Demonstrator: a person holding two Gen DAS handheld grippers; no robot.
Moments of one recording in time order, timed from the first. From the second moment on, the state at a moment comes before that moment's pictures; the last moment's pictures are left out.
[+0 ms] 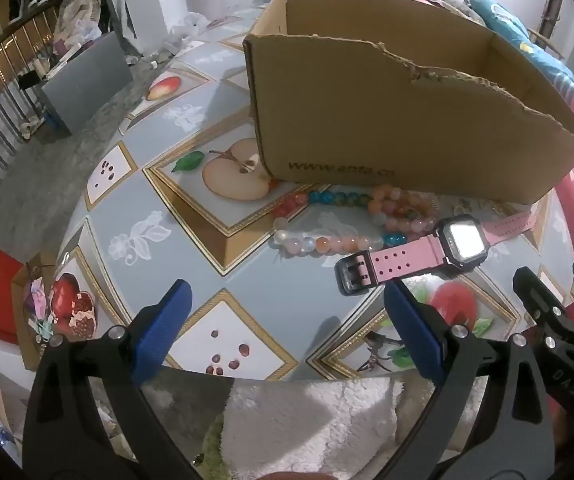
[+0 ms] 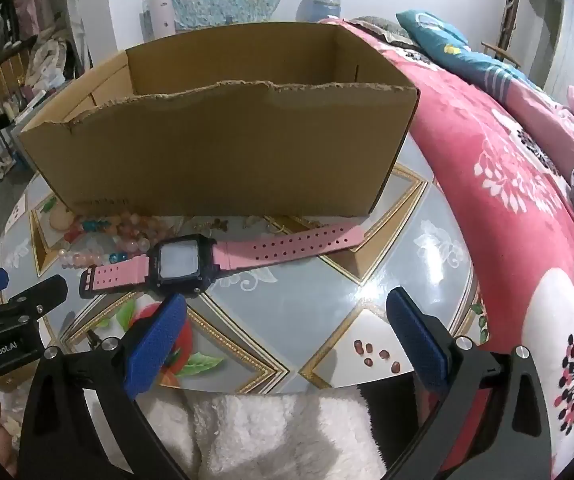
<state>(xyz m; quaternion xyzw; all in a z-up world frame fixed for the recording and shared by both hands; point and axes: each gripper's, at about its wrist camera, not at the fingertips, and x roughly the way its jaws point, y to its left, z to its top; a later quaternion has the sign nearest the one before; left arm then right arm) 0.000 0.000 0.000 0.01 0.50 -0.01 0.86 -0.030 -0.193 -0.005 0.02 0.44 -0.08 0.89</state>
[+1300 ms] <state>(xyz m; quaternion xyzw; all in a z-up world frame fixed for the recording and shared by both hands) 0.002 0.001 -0.002 0.01 0.51 -0.01 0.86 -0.031 -0.188 0.009 0.00 0.42 -0.08 0.90</state>
